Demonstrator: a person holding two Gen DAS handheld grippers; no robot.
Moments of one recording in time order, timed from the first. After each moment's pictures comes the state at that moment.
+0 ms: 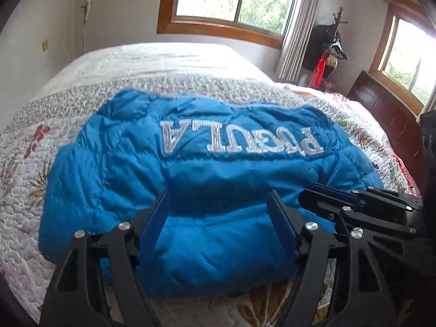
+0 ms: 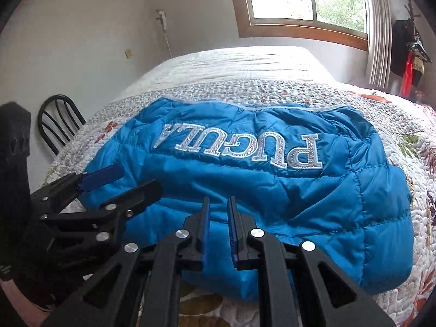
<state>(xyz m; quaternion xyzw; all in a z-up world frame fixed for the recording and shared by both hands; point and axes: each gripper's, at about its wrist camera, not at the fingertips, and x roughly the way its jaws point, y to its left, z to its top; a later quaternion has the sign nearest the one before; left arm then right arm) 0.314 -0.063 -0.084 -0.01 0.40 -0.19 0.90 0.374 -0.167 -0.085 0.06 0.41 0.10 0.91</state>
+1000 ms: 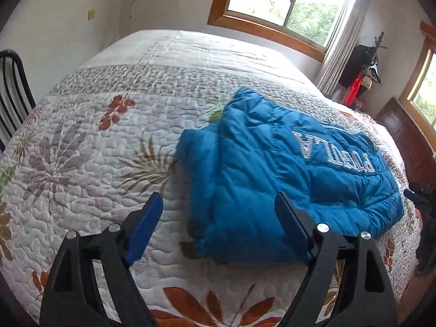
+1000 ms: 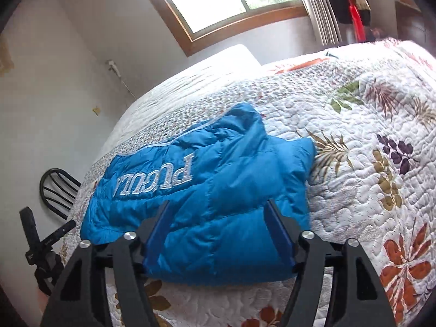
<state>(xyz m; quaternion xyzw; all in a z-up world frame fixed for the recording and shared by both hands) 0.329 0.120 -0.059 -0.08 0.43 -0.11 0.89 0.330 -0.363 -0.074 0.27 0.38 0.05 0.88</state>
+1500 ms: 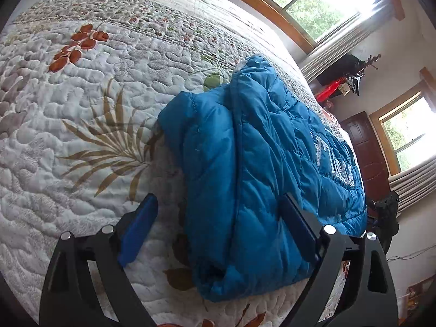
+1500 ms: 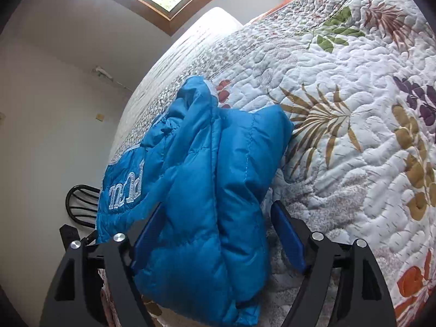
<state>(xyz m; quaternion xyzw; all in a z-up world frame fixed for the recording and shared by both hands) 0.394 0.129 -0.118 -0.21 0.51 -0.21 0.81 0.389 -0.410 -0.143 0.37 0.45 0.09 0.81</state>
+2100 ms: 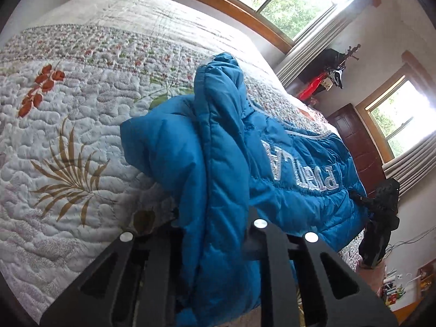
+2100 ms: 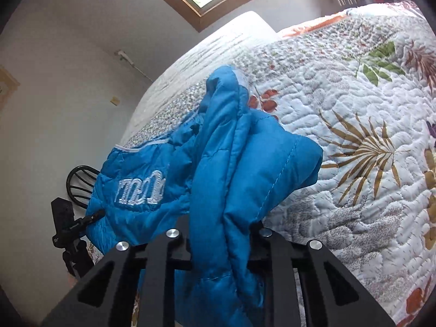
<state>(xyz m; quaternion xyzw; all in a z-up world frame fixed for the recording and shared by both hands) 0.384 0.068 -0.071 -0.17 0.47 -0.25 0.83 0.381 -0.365 -0.089 0.30 0.40 0.15 0.85</state>
